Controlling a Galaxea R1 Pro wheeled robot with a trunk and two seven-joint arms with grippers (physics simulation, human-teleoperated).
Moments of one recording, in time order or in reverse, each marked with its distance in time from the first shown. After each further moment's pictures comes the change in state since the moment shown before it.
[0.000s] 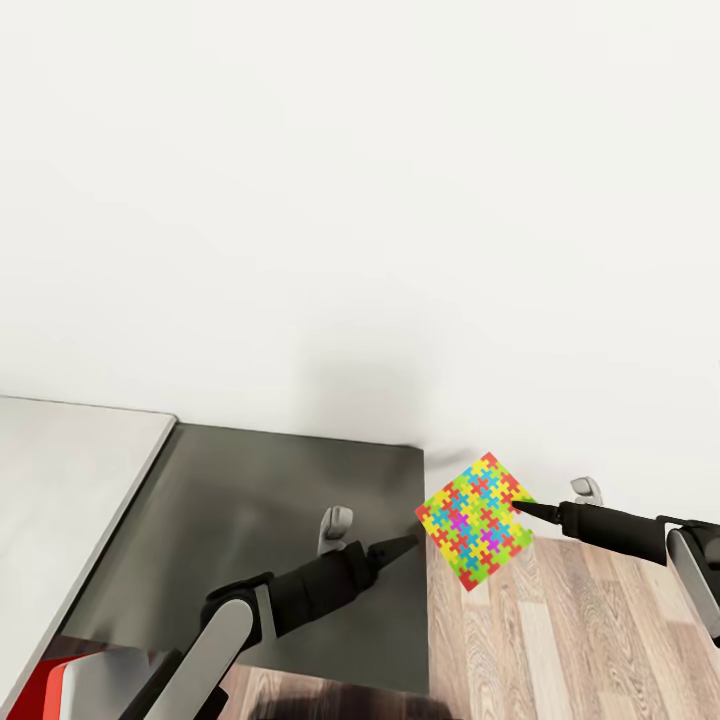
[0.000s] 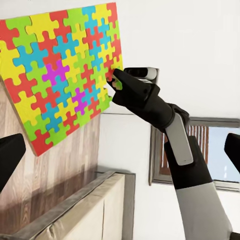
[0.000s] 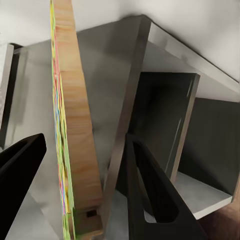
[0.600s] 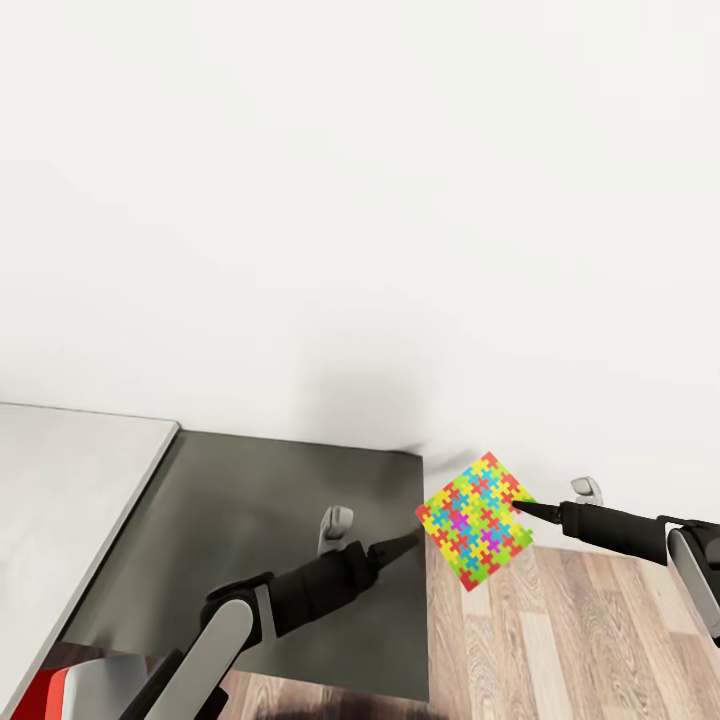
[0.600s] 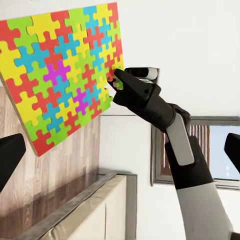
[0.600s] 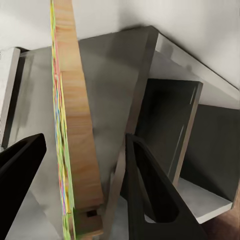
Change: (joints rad) left arm 0.000 -0.001 0.000 0.000 -0.002 0.000 0.002; right arm 0.000 -0.002 0.001 0.000 -0.001 0.002 0.001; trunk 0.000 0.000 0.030
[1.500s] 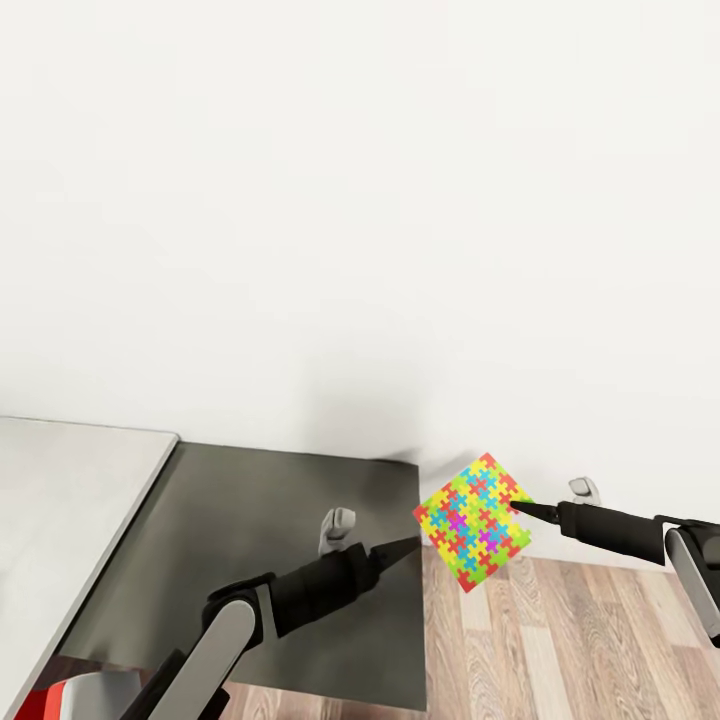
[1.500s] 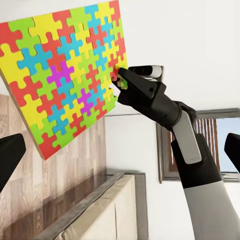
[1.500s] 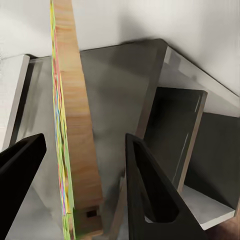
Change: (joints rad) left arm 0.000 -0.004 0.000 0.000 -0.044 0.000 -0.009; right arm 0.000 0.007 0.001 -0.007 0.001 0.019 -0.001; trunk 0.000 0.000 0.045
